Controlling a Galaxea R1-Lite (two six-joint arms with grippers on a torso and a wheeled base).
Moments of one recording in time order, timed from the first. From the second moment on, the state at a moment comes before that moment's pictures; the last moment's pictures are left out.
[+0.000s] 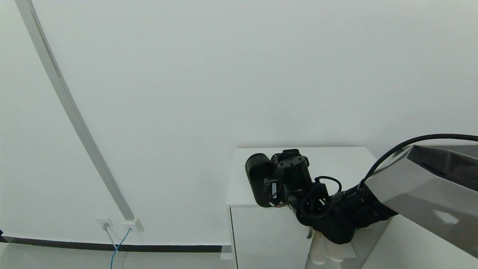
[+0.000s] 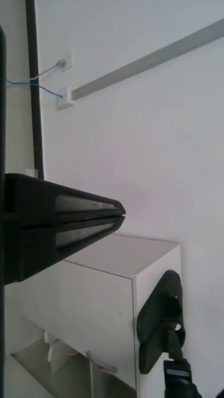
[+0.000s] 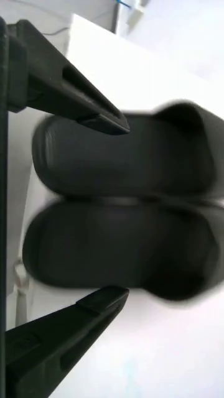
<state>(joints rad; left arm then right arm) 0.00 0.00 0.00 0.00 -0.02 0.00 0.74 2.22 -1.16 -0.64 -0.56 0.28</state>
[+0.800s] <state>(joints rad) 0.00 0.00 0.00 0.00 -0.02 0.00 0.63 2.54 -1.58 -0.68 -0.54 0.16</state>
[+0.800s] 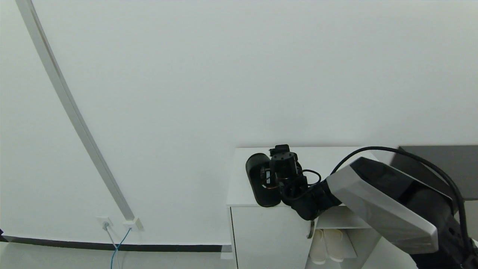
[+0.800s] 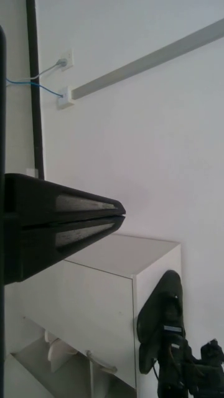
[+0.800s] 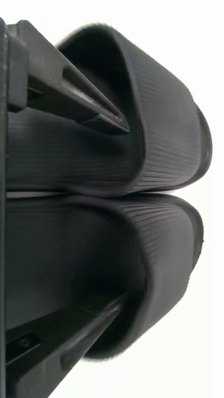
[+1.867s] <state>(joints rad) 0.00 0.00 0.00 0.00 -0.02 0.00 0.62 2.62 -1.69 -0.66 -0.55 0.16</state>
